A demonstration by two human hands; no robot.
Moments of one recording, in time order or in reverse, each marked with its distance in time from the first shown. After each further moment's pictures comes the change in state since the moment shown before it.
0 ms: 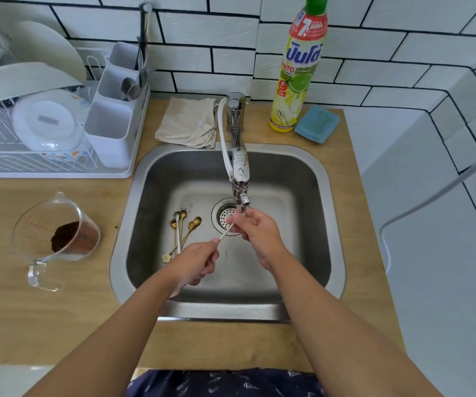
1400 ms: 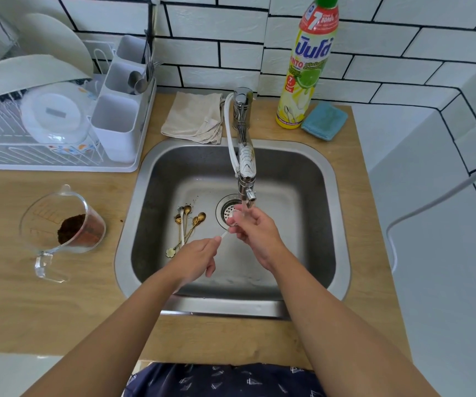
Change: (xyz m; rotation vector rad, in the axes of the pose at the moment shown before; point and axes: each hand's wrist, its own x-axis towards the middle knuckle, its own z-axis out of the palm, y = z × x) left_hand -0.012 0.000 0.005 0.438 0.194 0.139; right_hand -0.006 0.002 0.008 0.080 -0.066 0.024
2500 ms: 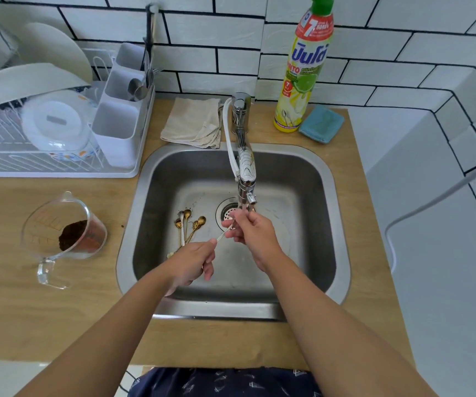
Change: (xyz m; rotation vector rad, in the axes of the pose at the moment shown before) left_hand -0.001 0.001 -0.019 -0.251 -0.161 -0.137; right_hand 0.001 0.001 0.012 -0.079 0.044 -0.045
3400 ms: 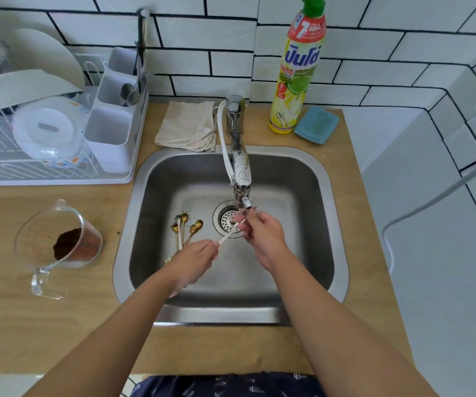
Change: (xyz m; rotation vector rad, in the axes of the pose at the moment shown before) left_hand 0.011 0.006 0.006 0.079 0.082 0.098; right_hand 0.010 -0.007 -0.013 0.239 0.151 0.103
